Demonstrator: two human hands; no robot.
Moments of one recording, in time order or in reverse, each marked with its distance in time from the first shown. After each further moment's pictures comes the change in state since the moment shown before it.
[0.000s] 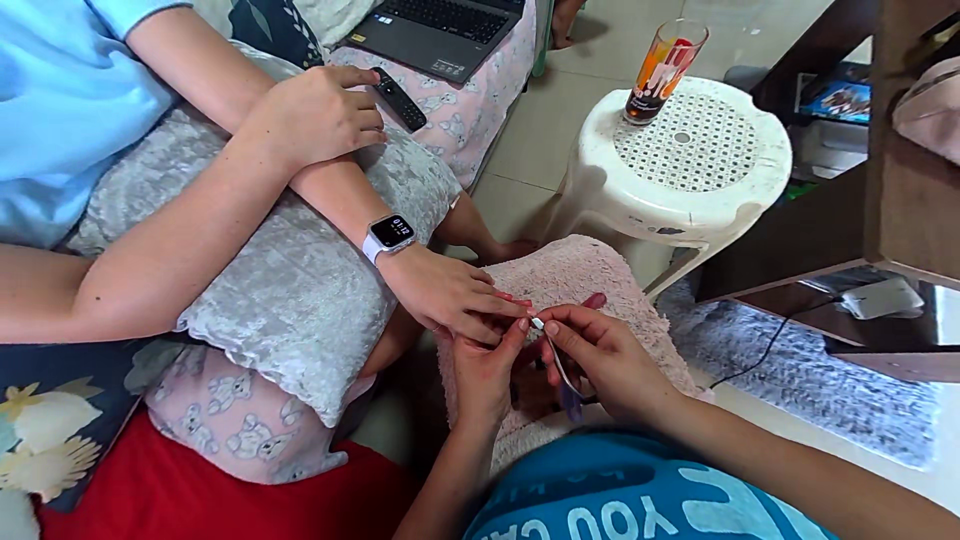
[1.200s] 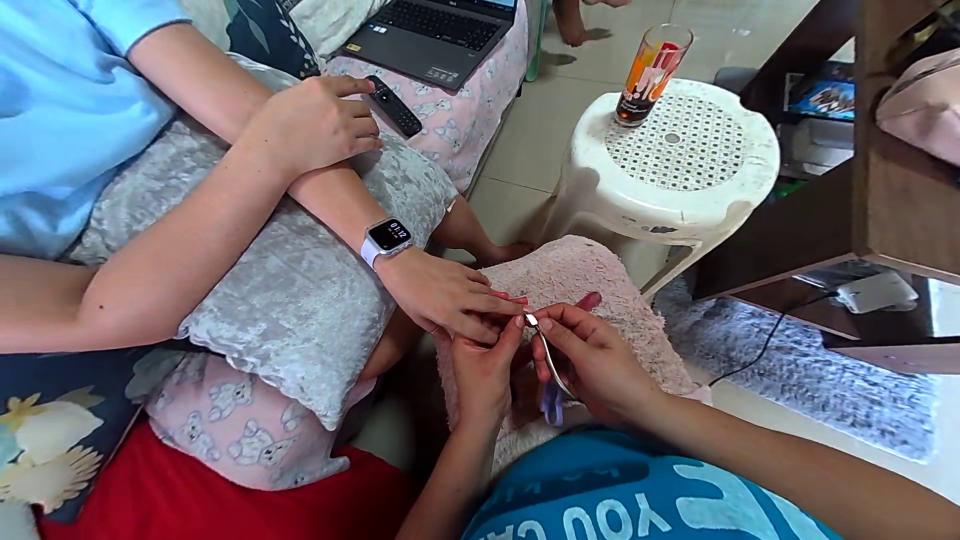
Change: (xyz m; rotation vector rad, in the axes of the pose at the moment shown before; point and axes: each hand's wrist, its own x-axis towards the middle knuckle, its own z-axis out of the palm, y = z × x) left_hand 0.000 -0.002 0.003 -0.004 0.022 0.020; right_hand -0.001 0.001 0.014 0.235 0.063 0.065
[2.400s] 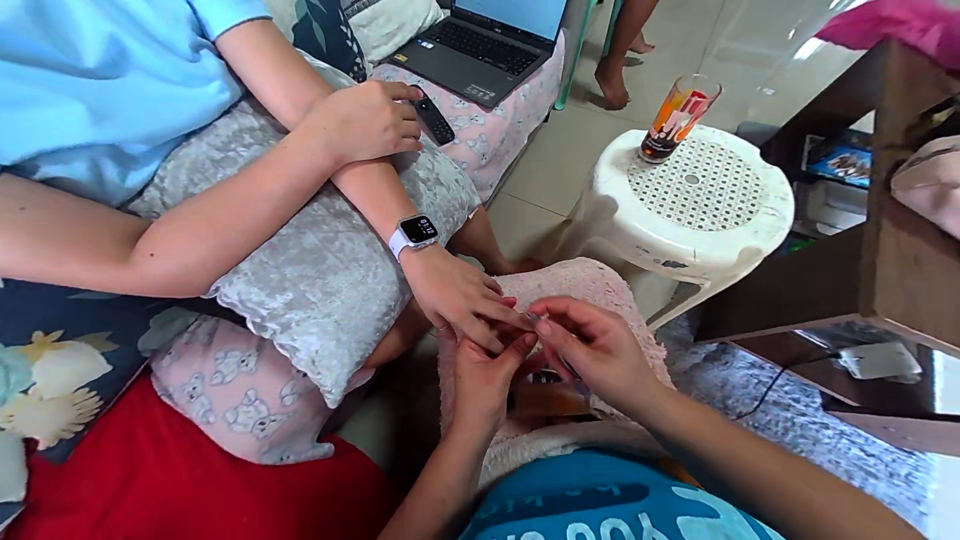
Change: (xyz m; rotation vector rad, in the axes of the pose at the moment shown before) left_hand -0.008 0.010 -0.003 0.039 -0.018 -0.022; right_hand 0.023 -0.017 -0.011 -0.449 -0.267 -0.472
